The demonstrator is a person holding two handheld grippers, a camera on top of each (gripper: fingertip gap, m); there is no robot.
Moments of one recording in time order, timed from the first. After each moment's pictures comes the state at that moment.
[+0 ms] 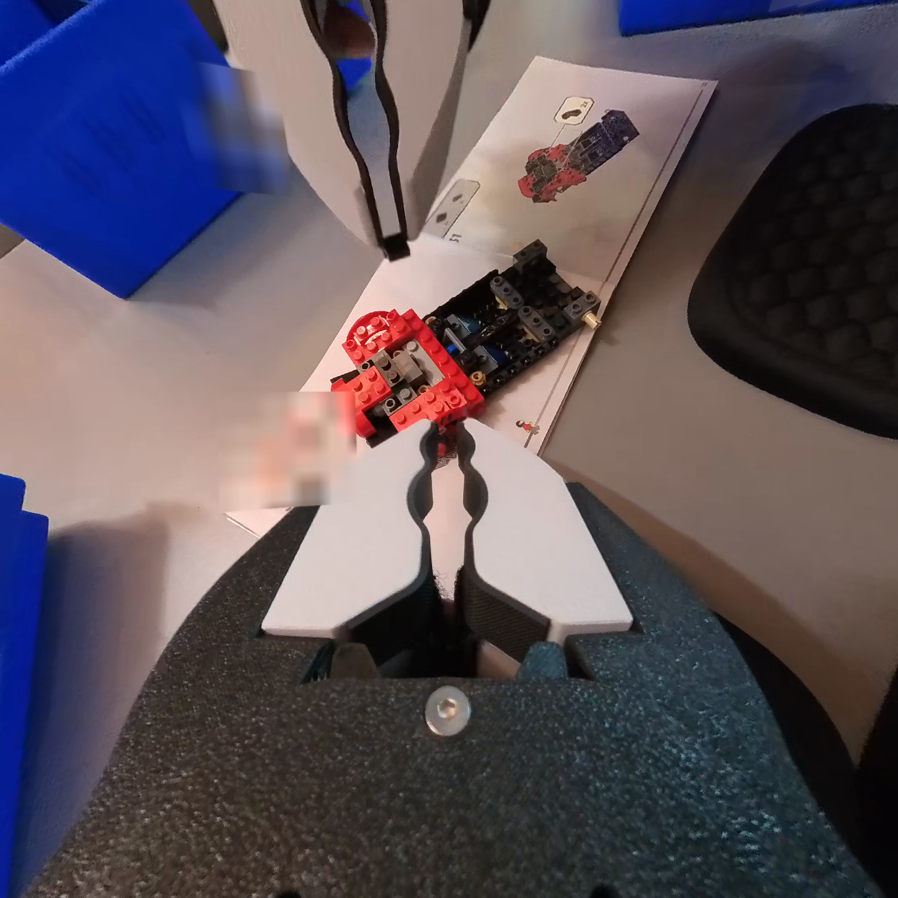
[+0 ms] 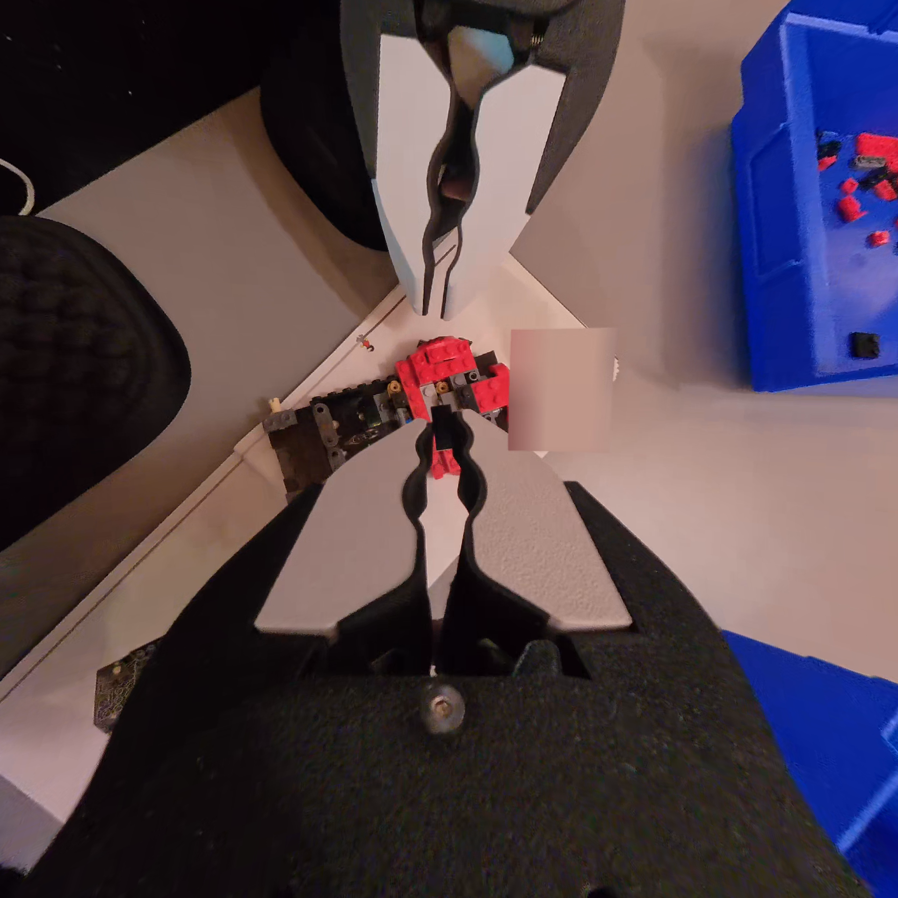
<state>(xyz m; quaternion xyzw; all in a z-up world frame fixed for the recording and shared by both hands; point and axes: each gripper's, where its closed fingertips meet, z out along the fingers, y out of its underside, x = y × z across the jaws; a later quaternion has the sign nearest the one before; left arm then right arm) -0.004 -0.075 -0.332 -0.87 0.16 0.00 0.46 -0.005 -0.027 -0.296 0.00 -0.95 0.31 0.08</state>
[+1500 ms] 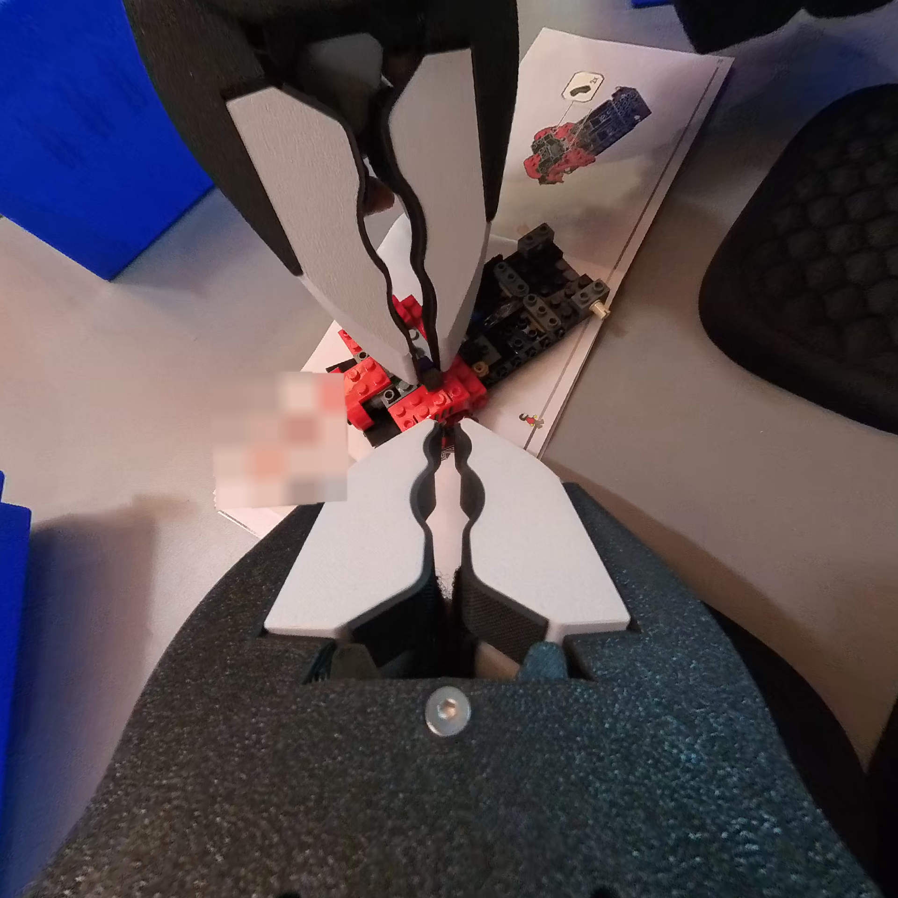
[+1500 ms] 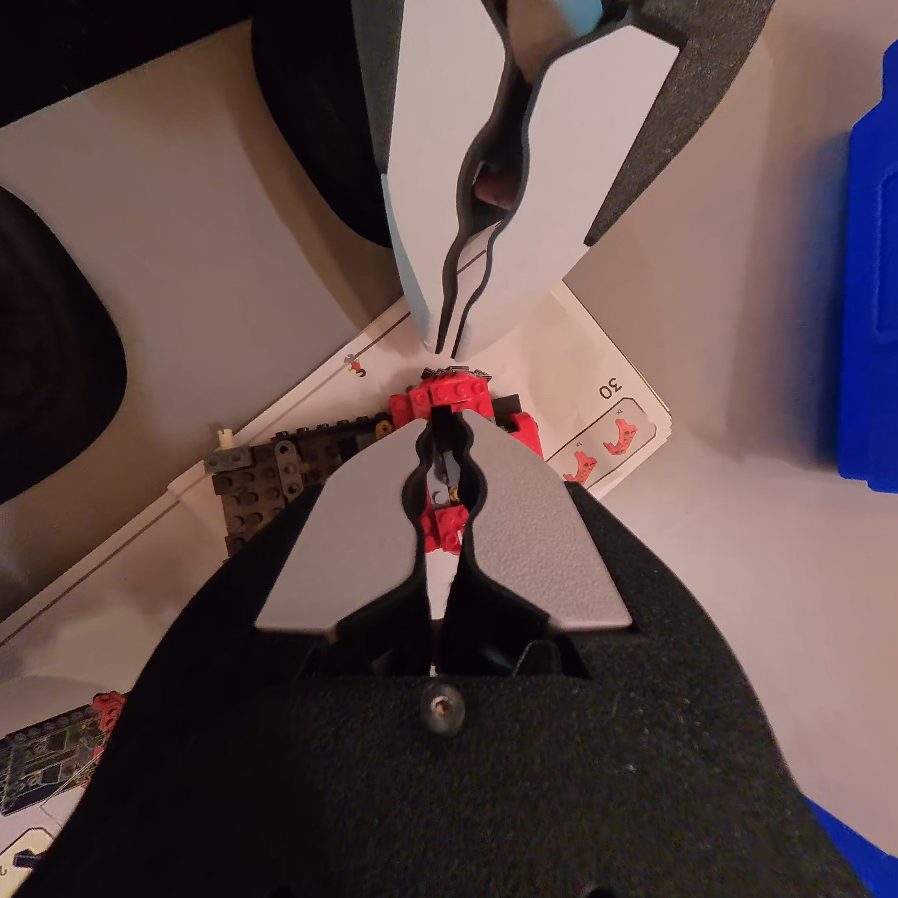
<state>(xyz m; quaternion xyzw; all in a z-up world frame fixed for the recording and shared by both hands) -0.005 -0.074 -0.339 -0.88 0.16 0.00 0.45 -0.010 -0.057 -0.342 0.05 -0.95 0.29 0.05</state>
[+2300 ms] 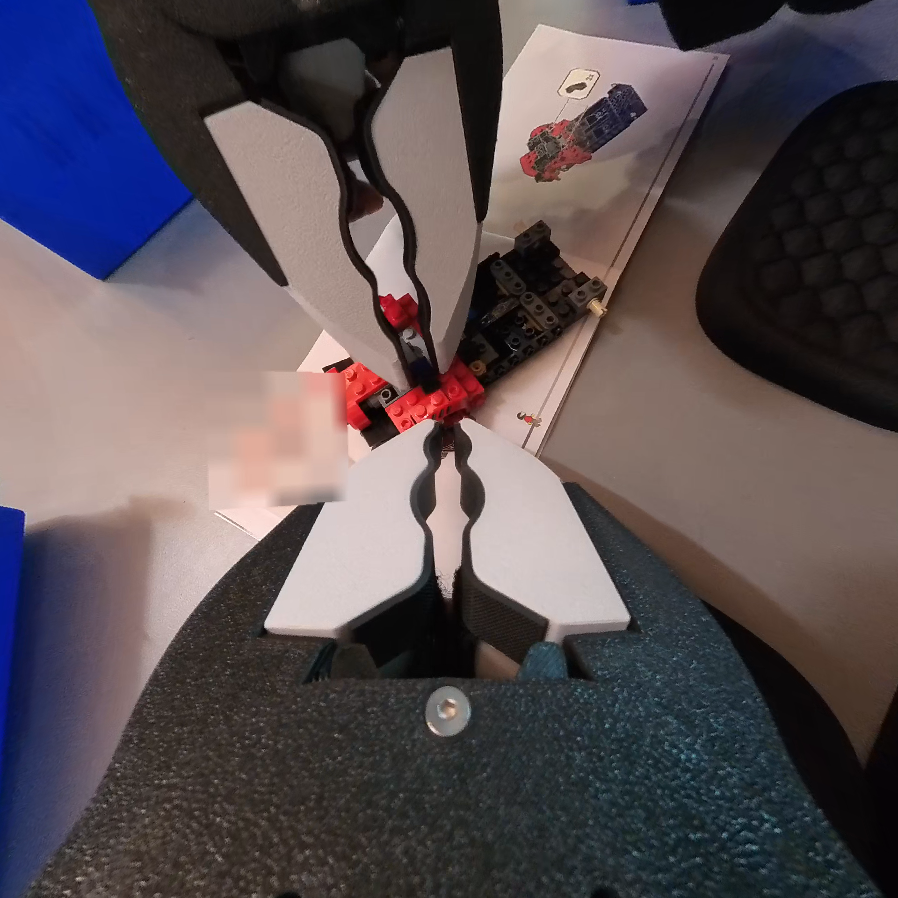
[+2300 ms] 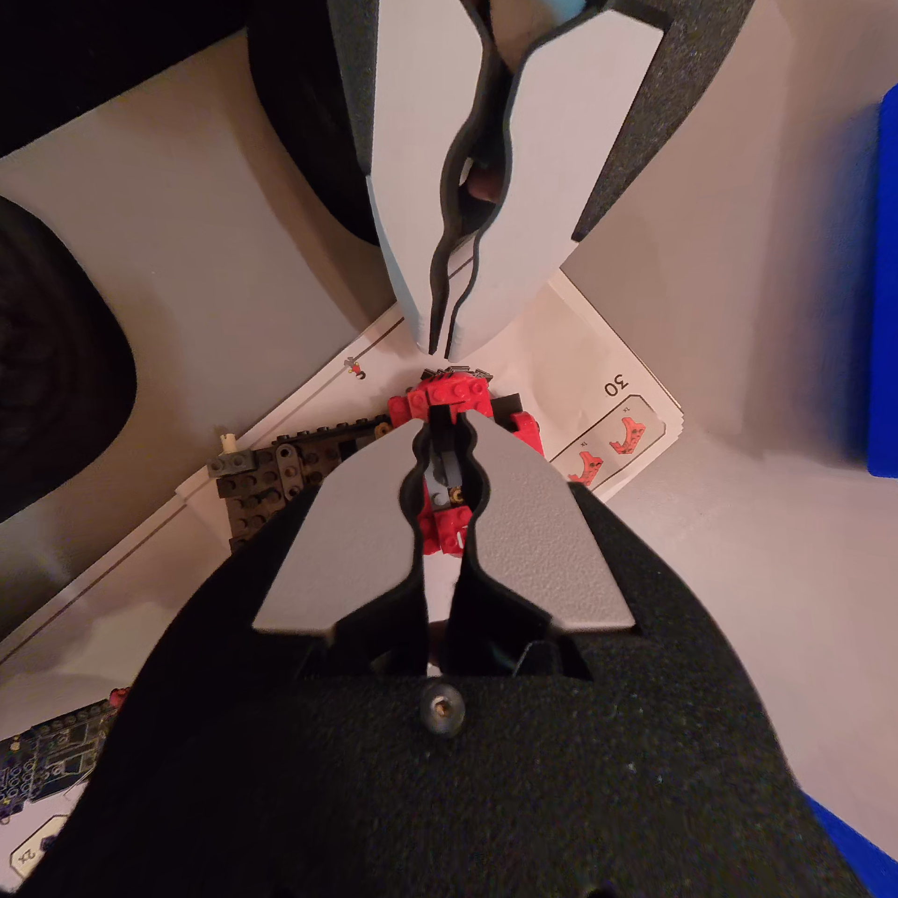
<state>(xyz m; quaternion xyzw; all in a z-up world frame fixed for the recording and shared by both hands) -0.005 -0.074 -0.340 -0.88 0.16 -0.01 0.44 -0.011 -0.058 -0.343 0.04 -0.95 0.29 0.03</state>
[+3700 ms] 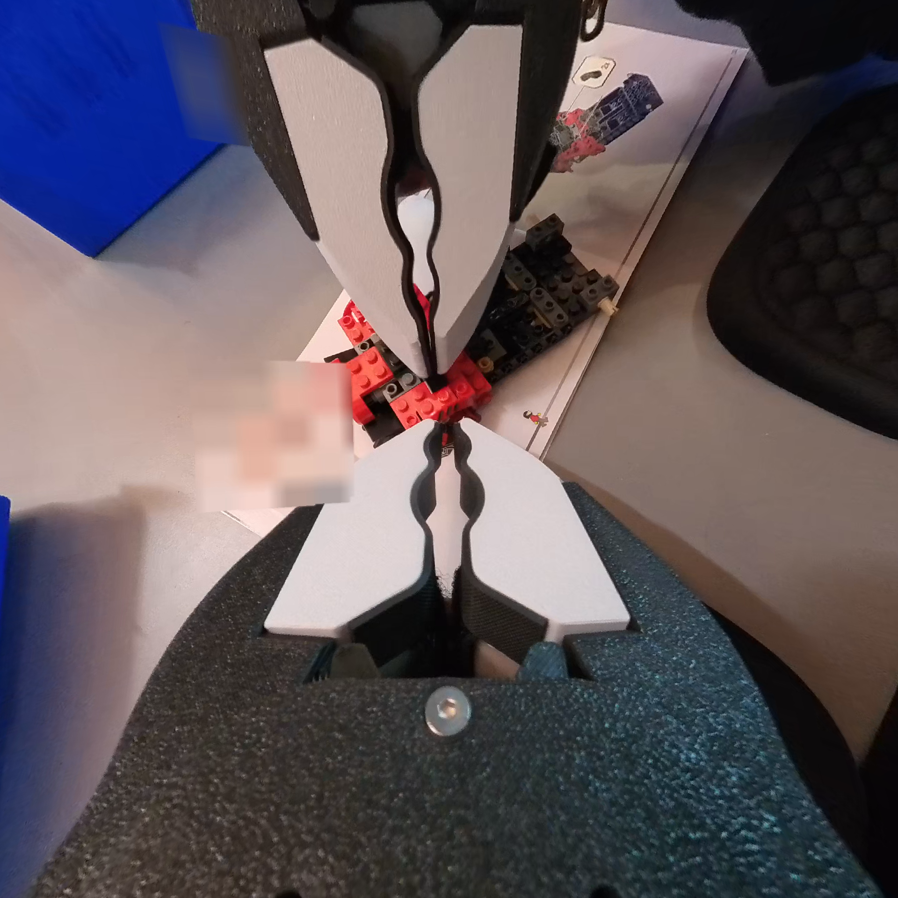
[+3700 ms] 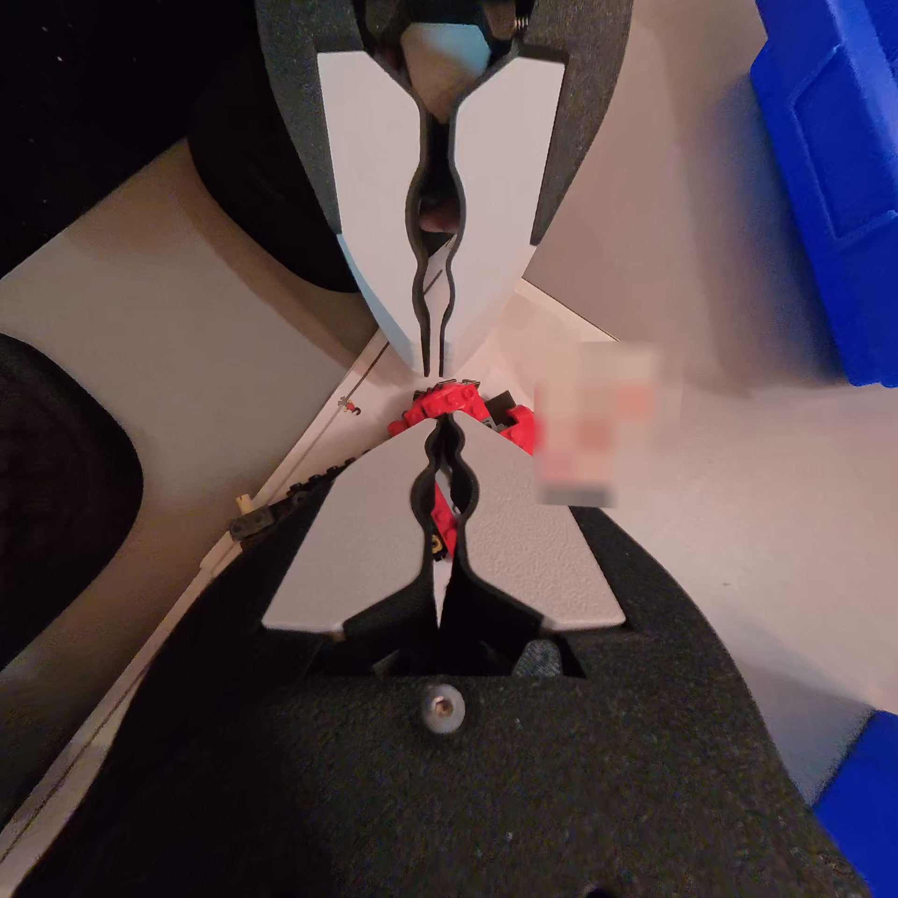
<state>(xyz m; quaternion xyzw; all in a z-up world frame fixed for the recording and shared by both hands) -0.008 -0.073 -0.343 -0.89 0.15 -0.01 0.43 -0.011 -0.061 -0.338 -0.08 -0.94 0.34 0.07</state>
